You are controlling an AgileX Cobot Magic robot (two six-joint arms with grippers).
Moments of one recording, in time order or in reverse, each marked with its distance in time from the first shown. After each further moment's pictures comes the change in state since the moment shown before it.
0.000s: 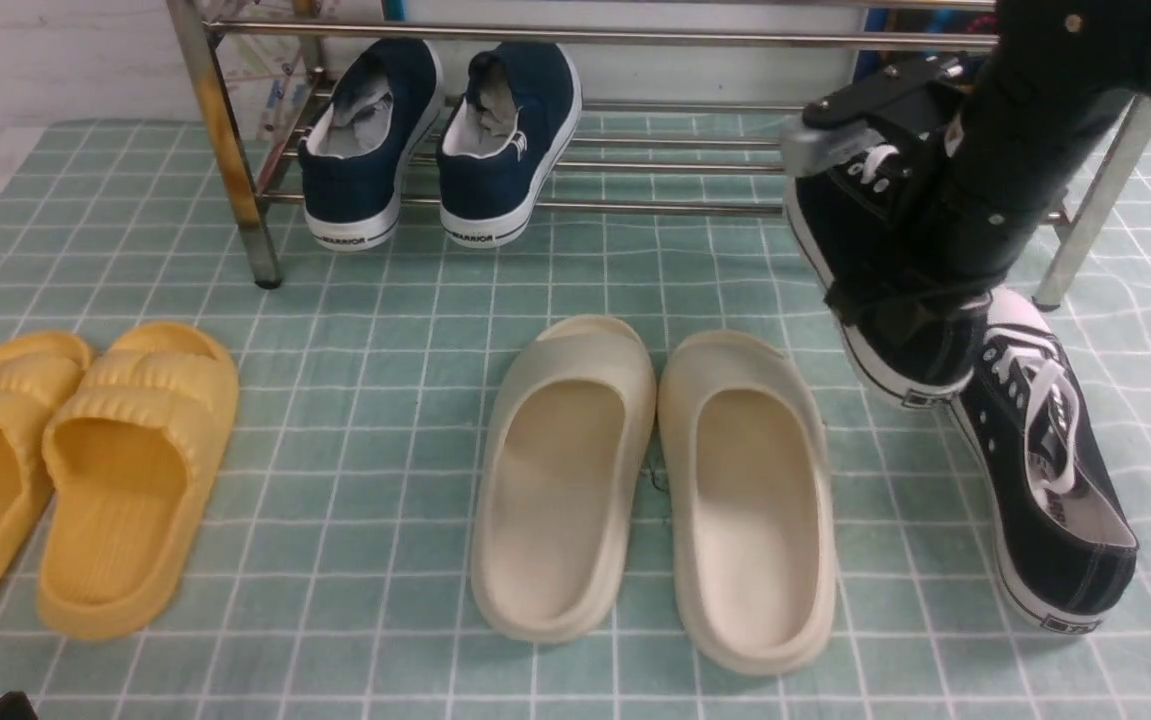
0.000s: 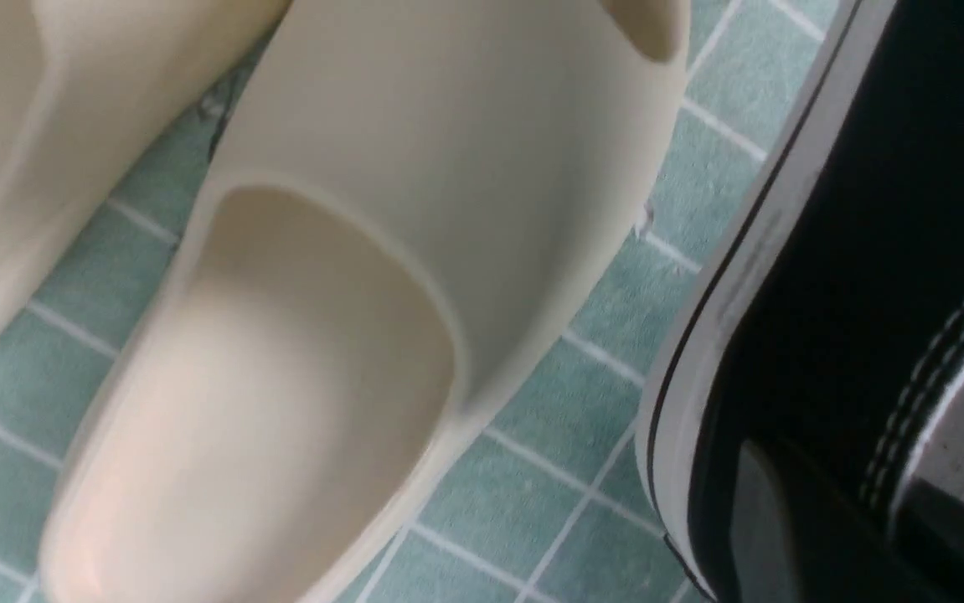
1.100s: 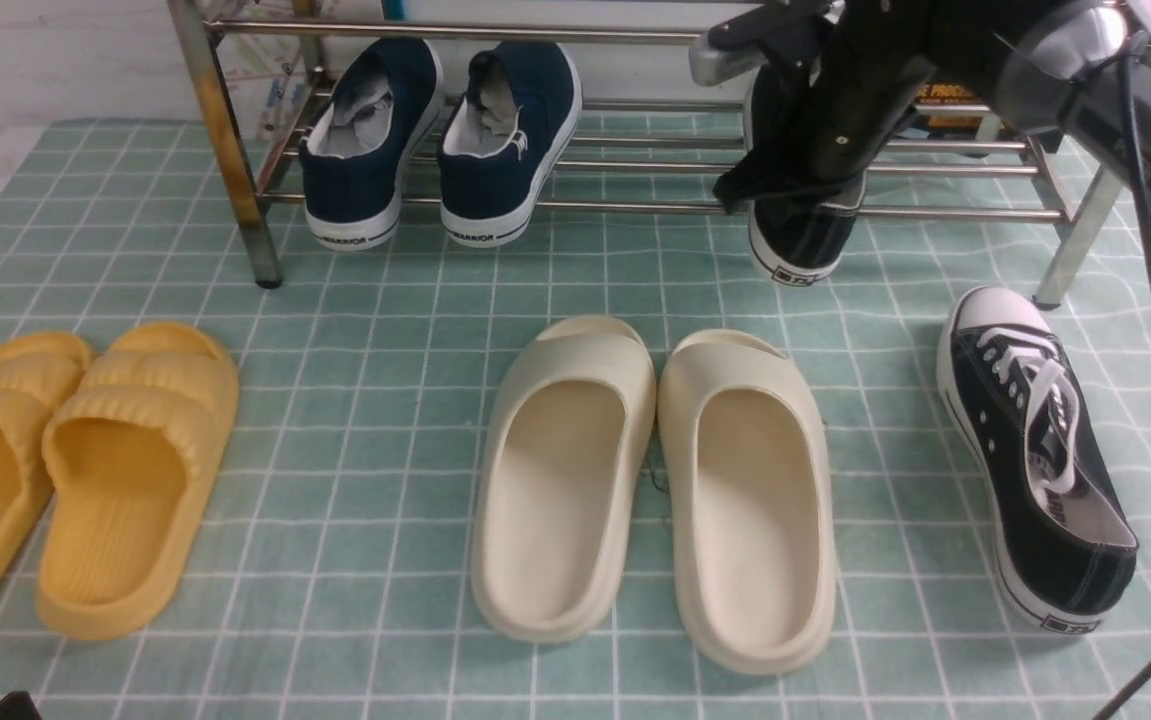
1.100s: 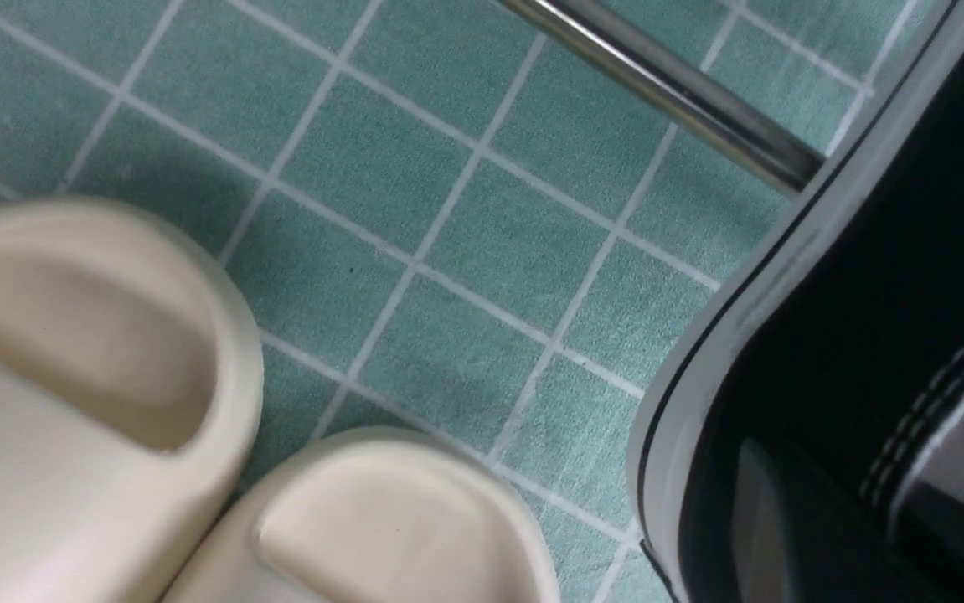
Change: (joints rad) right arm -0.034 0.429 -0.605 -0.006 -0.037 0.006; left arm 0.000 0.000 0.000 0.000 0.000 0.000
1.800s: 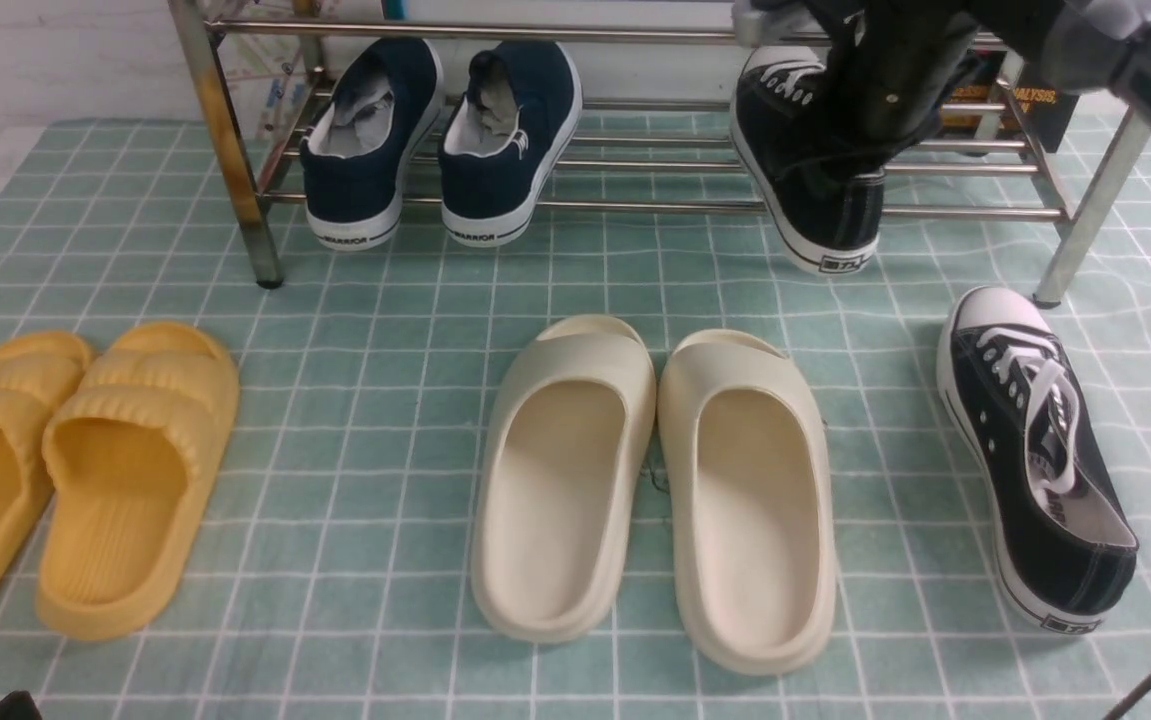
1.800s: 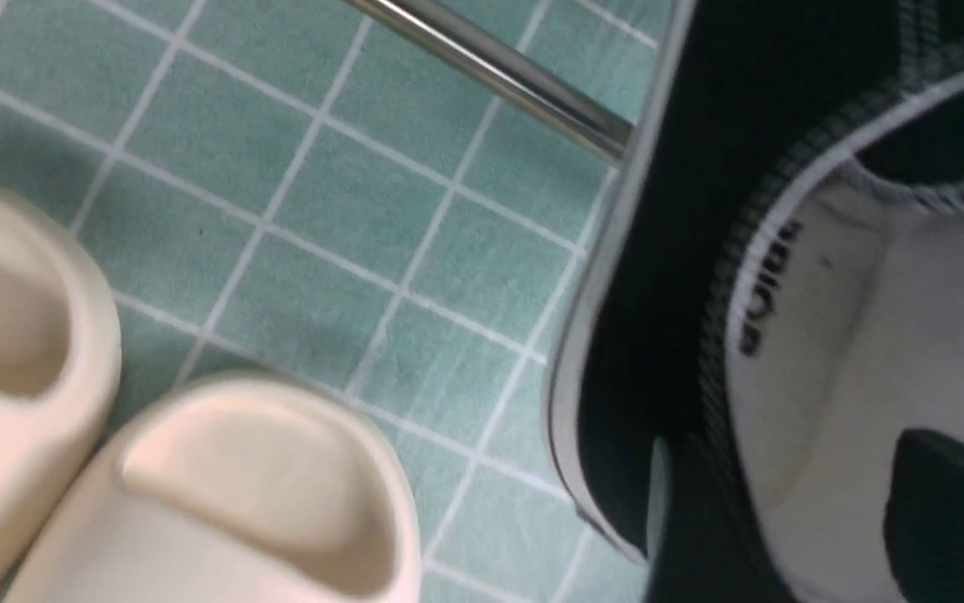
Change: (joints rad) right arm -0.008 -0.078 -0.015 -0.111 0.115 0.043; left arm 0.000 0.000 0.000 0.000 0.000 0.000
